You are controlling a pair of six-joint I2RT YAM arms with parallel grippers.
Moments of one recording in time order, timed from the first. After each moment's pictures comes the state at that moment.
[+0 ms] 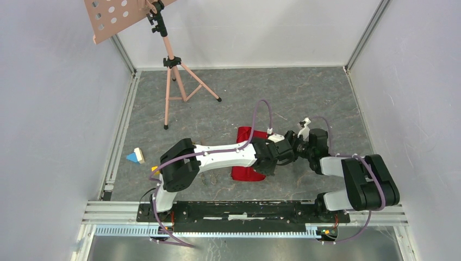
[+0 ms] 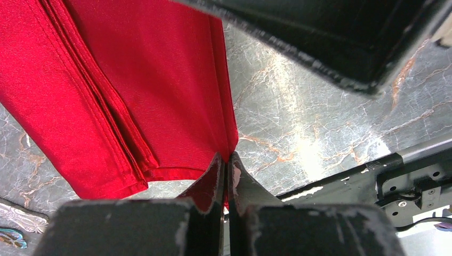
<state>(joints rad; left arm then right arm) -1.24 2.00 1.56 -0.81 -0.23 -0.81 0.13 1.39 0.28 0.48 -0.68 0.70</state>
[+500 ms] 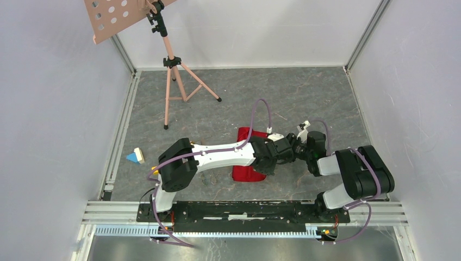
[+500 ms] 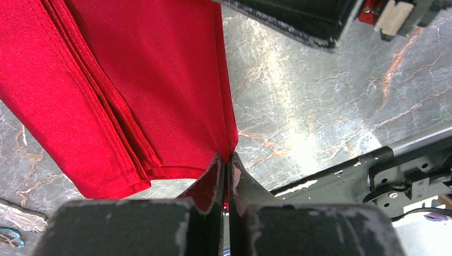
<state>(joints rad) -1.23 1.98 1.56 -0.80 -0.21 -0.81 0.16 1.50 0.23 0.69 -0.66 0.84</state>
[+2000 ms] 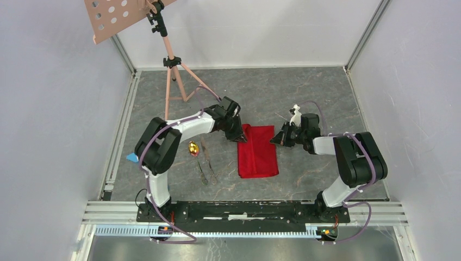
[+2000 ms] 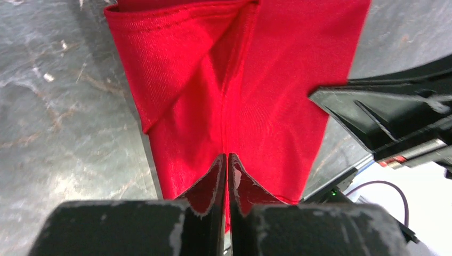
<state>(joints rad) -0.65 1.87 1.25 -0.38 0.32 -0.83 0.16 1.63 0.55 0.35 -0.61 0.47</state>
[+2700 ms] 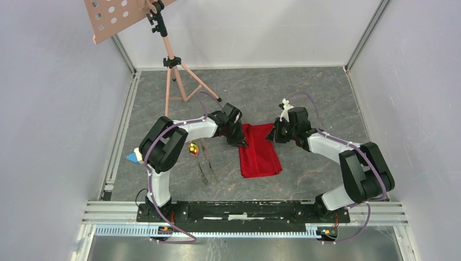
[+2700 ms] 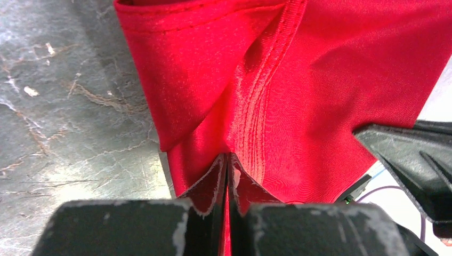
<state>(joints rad) -0.67 1.95 1.19 -0.25 0.29 -0.86 0.33 1.50 0.69 0.05 -0.35 0.41</state>
